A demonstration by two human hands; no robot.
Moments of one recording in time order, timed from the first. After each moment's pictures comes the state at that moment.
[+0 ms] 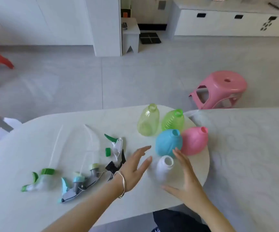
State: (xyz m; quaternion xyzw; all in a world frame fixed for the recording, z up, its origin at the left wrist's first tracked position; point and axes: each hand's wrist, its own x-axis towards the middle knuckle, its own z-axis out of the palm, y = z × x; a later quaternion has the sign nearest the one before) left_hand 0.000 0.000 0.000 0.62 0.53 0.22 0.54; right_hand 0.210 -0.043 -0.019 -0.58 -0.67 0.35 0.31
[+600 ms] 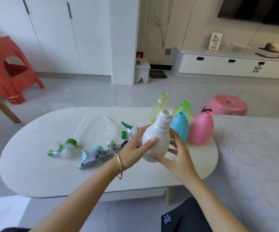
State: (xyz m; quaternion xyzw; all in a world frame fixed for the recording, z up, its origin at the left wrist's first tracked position) left_hand -0.032 -0.073 0.004 0.62 0.41 0.41 0.53; right_hand 0.136 -0.081 -0.015 -0.47 -0.66 0.36 0.46
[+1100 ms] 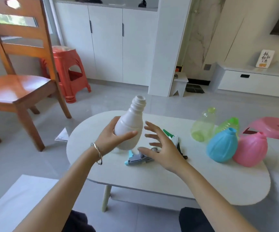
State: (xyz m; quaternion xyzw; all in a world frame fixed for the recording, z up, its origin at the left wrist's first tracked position) left_hand -0.213 -0.115 0.033 0.54 0.59 0.49 0.36; right_hand -0.014 -0.075 0.013 -0.34 -0.76 0.44 0.32
